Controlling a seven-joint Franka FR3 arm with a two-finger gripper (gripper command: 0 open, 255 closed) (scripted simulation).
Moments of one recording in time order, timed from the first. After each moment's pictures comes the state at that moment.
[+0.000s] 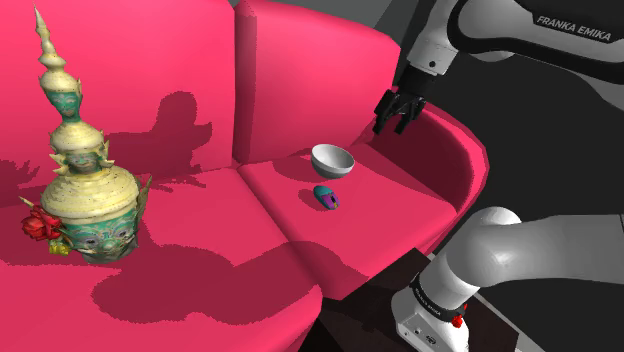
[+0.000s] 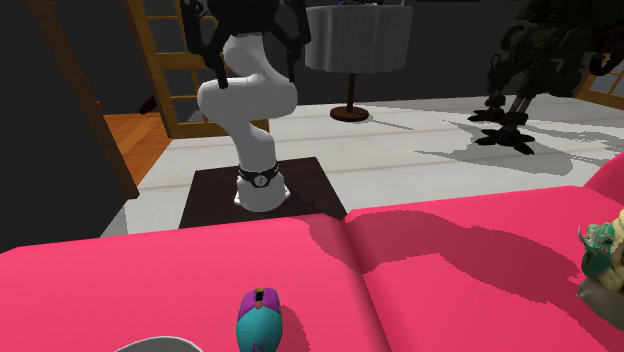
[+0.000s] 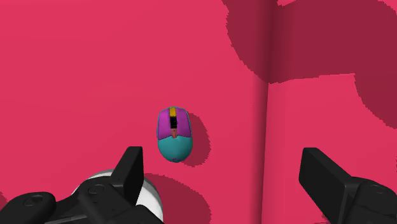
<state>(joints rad) -0.02 -0.80 0.01 -2.37 0.07 1.62 0.13</state>
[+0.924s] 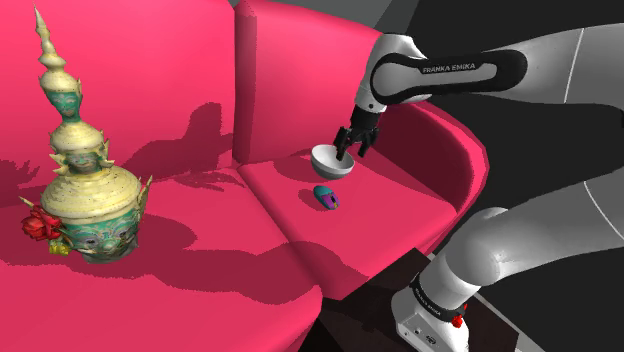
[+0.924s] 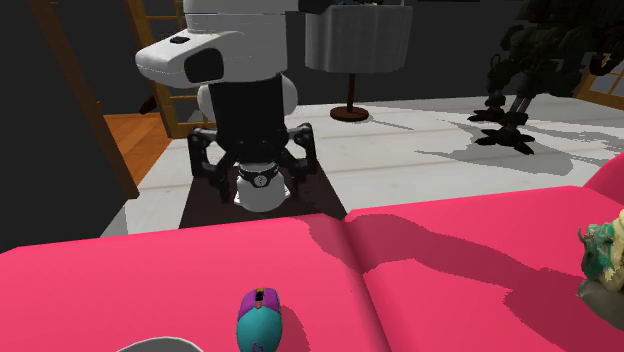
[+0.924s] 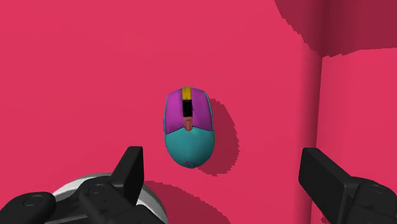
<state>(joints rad) -0.04 -0.46 0.04 -2.46 0.01 1.98 0.14</state>
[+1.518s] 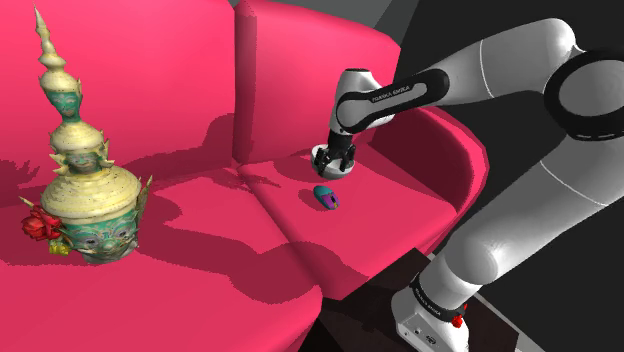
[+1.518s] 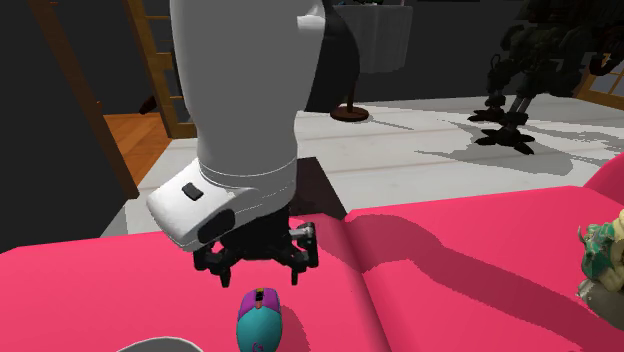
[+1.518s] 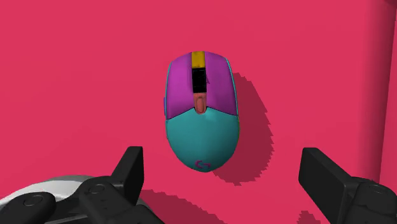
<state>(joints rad) -0.07 -0.13 0.06 -2.41 -0.06 2.20 0.19</state>
